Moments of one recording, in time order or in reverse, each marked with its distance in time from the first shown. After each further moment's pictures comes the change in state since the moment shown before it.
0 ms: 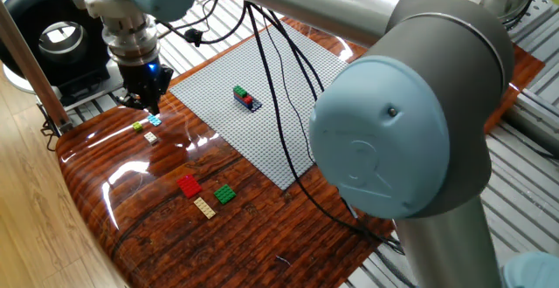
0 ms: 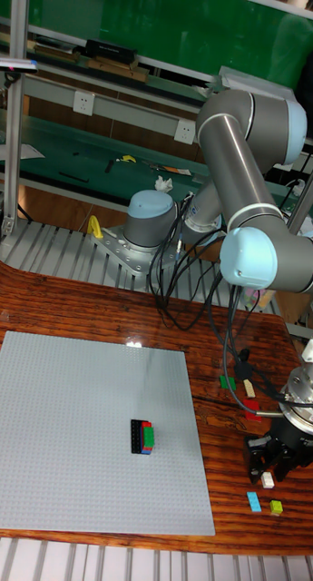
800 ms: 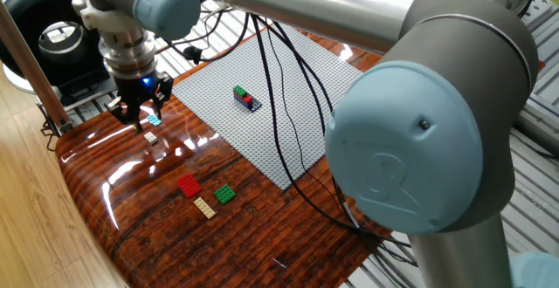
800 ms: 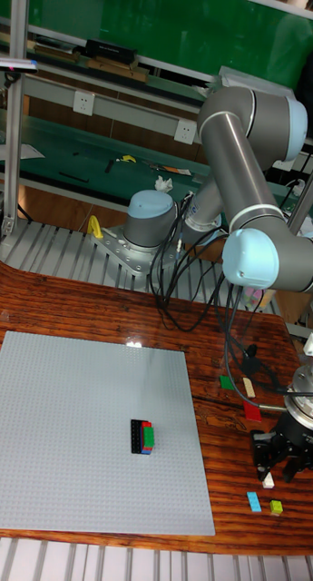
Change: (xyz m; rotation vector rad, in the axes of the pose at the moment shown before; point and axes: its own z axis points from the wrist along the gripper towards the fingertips) arm 0.001 0.019 0.003 -0.026 -0.020 0.159
